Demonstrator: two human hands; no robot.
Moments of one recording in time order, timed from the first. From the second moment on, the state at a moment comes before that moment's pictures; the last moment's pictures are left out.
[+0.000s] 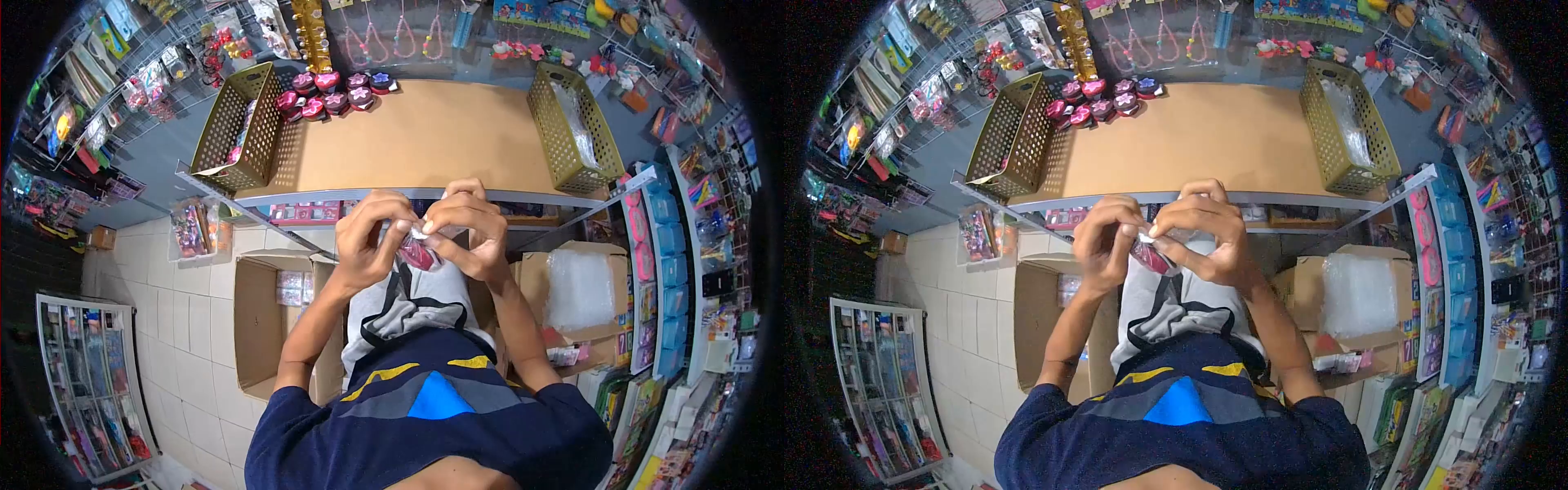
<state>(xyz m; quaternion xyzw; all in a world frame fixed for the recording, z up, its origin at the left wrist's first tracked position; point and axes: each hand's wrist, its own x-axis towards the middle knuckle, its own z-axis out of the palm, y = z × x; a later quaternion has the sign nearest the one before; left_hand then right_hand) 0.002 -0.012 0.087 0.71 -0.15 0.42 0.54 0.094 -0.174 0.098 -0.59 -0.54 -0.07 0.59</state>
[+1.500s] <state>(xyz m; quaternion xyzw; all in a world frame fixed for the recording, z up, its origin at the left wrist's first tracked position) 0.001 -0.015 0.115 0.86 -0.11 0.29 0.41 0.077 -0.169 0.074 -0.74 -0.43 -0.16 0.49</state>
